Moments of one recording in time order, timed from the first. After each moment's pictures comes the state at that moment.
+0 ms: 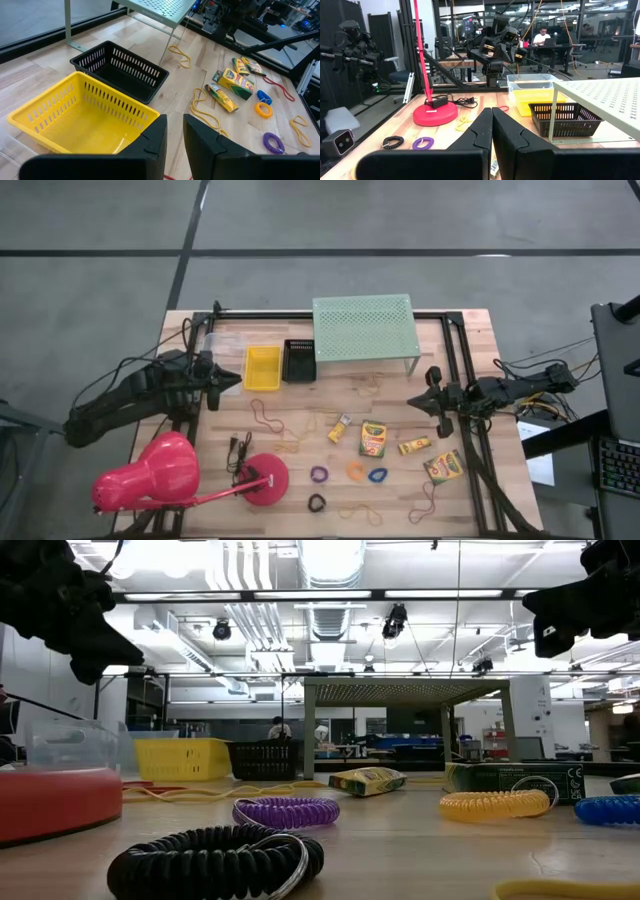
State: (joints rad) left arm 0.41 0.12 0.32 -0.60 0.17 -0.26; right arm 0.28 0.05 0.01 0.10 0.22 0.07
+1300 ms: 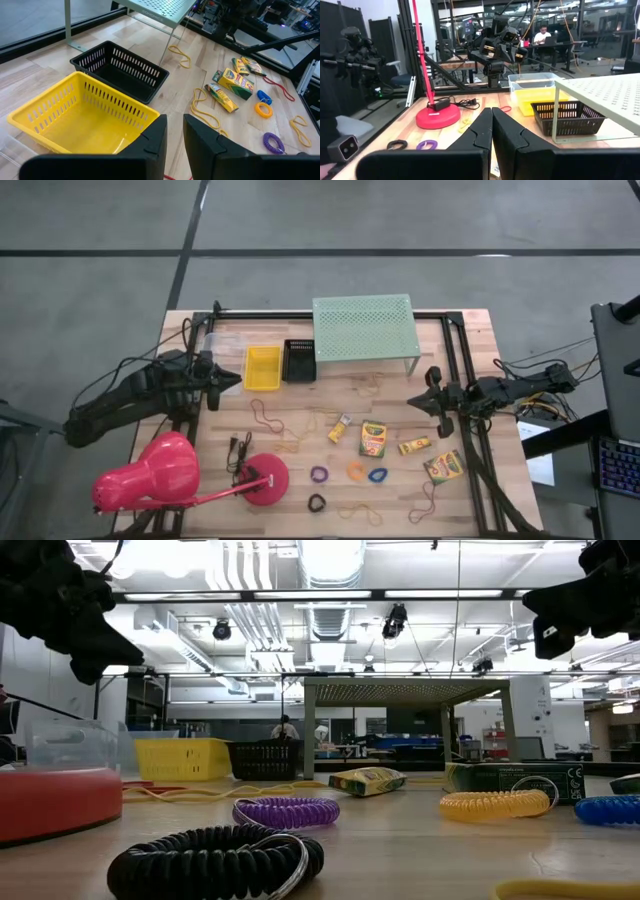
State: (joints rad) left arm 0.41 0.12 0.32 -0.60 0.17 -0.26; right arm 0.28 0.05 0.01 0.11 0.22 0.11
